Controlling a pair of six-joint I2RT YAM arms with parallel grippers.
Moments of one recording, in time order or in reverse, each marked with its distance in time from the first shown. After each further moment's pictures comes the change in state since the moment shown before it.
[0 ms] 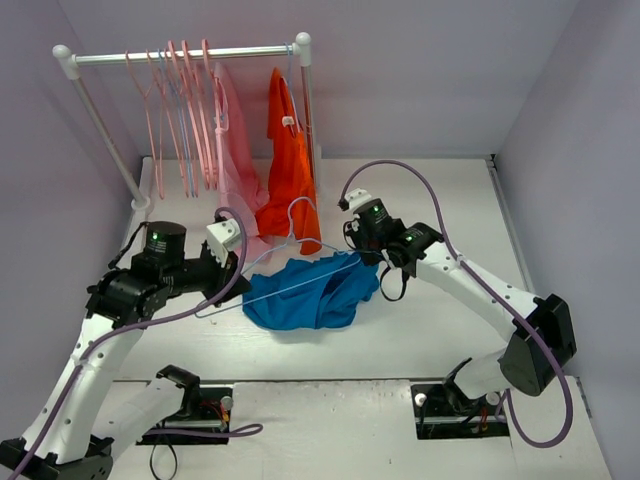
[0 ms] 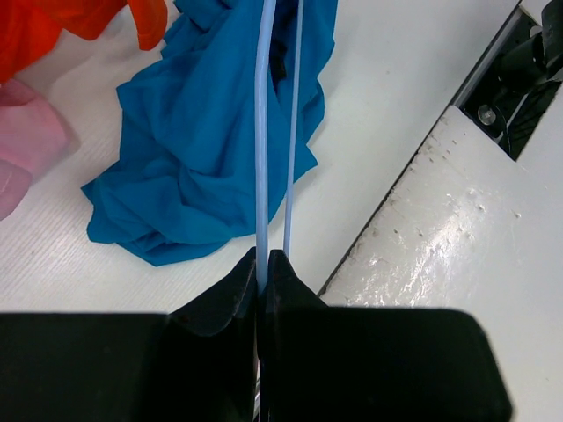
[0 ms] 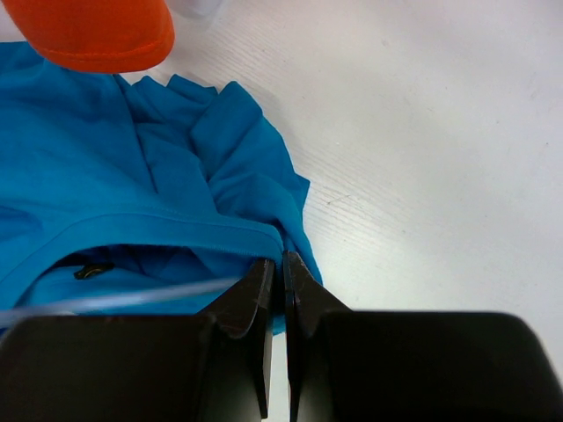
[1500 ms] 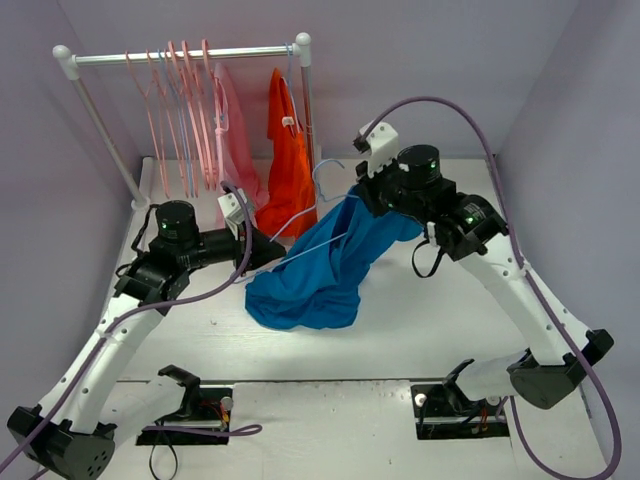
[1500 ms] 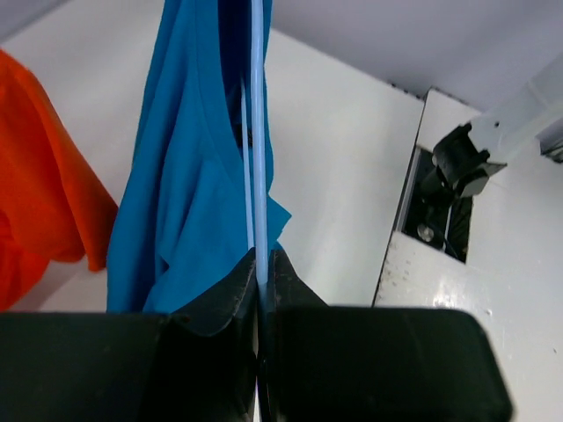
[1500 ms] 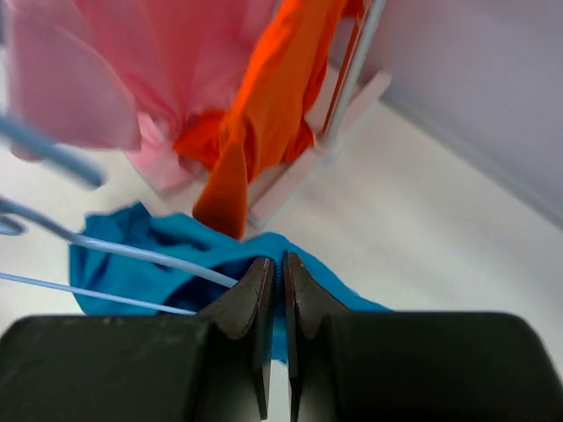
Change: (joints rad) left arm -0.035 0.092 -0.088 0.636 0.233 -0.195; right arm -0.013 -0.080 0.481 -0.067 -0.185 -0.147
